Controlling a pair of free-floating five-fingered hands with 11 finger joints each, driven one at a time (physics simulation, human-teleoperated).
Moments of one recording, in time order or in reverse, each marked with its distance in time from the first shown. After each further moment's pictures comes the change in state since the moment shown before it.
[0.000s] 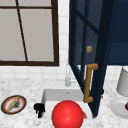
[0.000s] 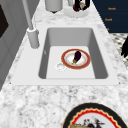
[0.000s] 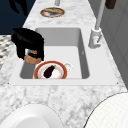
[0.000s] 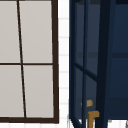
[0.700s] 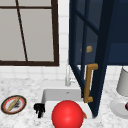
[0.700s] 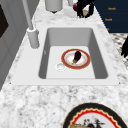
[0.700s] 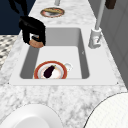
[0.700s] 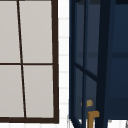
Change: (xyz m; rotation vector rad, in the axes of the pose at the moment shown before) left hand 0.000 0.000 0.000 0.000 0.000 0.000; right hand 0.110 0.009 -0.001 -0.002 -0.013 -0.026
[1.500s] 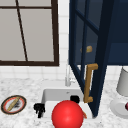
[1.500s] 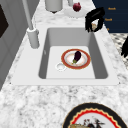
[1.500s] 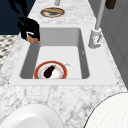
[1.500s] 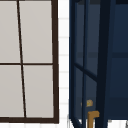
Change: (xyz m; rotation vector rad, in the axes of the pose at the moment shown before) left hand 0.000 0.000 0.000 0.000 0.000 0.000; right hand 0.095 0.062 0.023 -0.007 -0.041 -0.060
